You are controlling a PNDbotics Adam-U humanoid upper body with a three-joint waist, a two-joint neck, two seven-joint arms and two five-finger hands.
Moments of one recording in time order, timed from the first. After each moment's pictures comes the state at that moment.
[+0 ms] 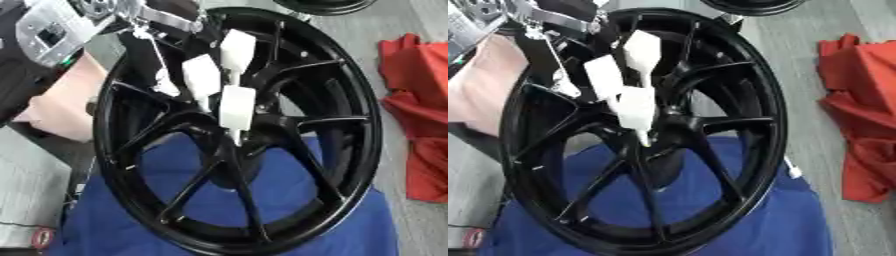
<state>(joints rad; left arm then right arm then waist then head) -1.12 0.71 -0.64 -1.49 -0.25 -0.22 -0.89 -0.55 -0.79 -0.08 -1.51 0.05 0.24 -0.36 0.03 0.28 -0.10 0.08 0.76</state>
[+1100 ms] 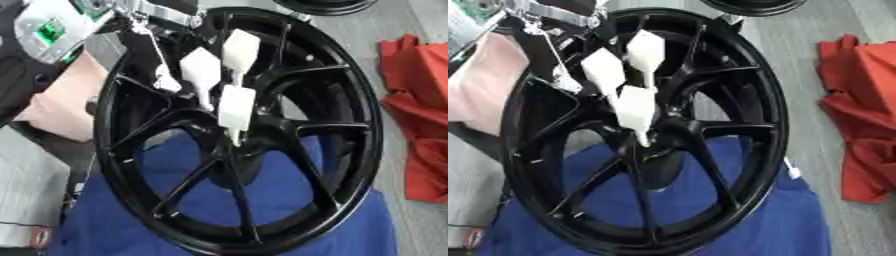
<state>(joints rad) -1.11 0.70 -0.58 -1.49 -0.23 -0.19 -0.90 -0.55 -0.79 -0.08 -1.51 0.04 0.24 -0.38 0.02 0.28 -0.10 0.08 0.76</state>
